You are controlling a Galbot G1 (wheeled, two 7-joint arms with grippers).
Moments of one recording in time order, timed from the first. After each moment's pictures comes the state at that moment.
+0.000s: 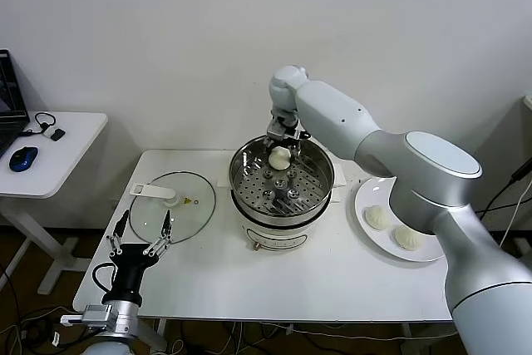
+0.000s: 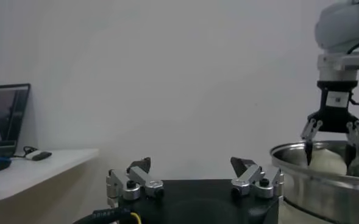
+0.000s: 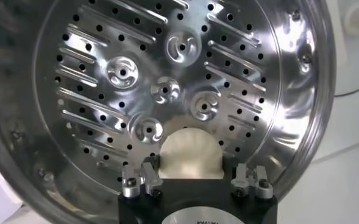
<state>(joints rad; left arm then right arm) 1.65 -1.42 -0.62 -2.09 -0.13 -0.11 -0.01 0.32 1.51 -0.88 0.56 -0.49 0.62 -1.25</state>
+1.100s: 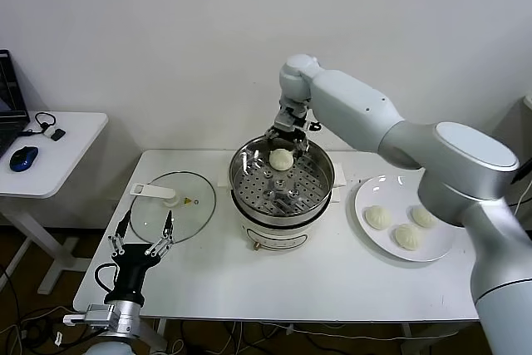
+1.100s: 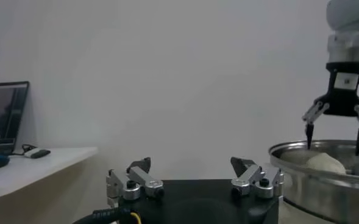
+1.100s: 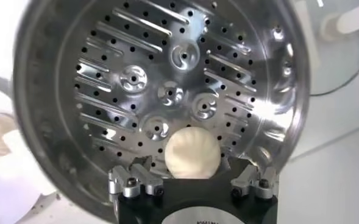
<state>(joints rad) 1.64 -1.42 -0.61 -2.09 -0.12 -0.11 -0.01 0.44 1.31 -0.99 0.81 -0.21 0.51 -1.30</state>
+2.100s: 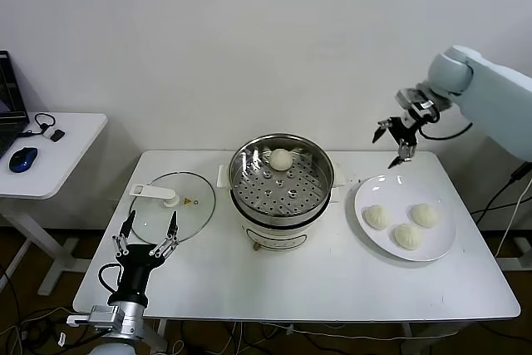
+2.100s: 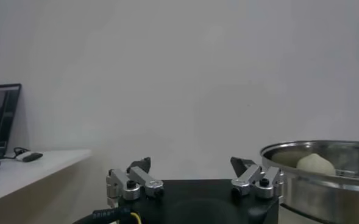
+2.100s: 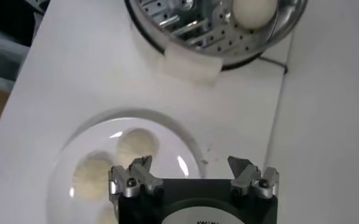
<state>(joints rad) 1.65 -1.43 -0.59 -2.10 -0.10 -0.10 -0.01 0.45 0.75 -1.10 0.94 0.20 0.08 -1.32</state>
